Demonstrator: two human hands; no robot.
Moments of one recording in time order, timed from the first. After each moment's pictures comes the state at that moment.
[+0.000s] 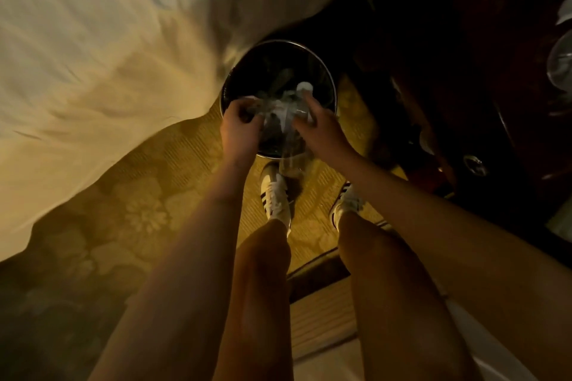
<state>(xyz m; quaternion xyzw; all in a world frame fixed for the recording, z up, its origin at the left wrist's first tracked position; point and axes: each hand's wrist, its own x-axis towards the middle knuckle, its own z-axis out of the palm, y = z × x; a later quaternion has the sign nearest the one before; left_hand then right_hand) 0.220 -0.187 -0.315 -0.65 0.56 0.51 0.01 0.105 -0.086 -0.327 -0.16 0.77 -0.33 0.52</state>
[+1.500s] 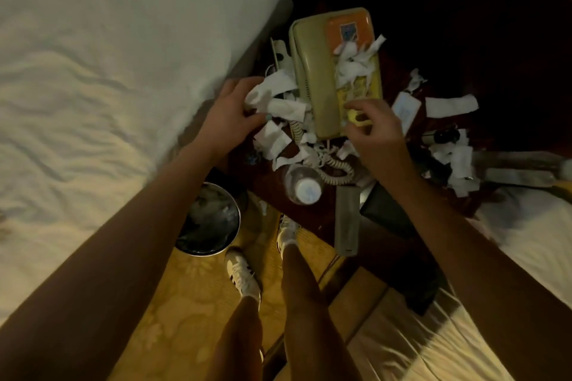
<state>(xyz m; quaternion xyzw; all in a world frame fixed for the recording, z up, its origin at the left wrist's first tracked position) -0.110 -0.200 -0.095 -0.19 0.87 0.44 0.12 -0.185 0.048 -0.047 -0.14 0.90 -0.37 0.17</state>
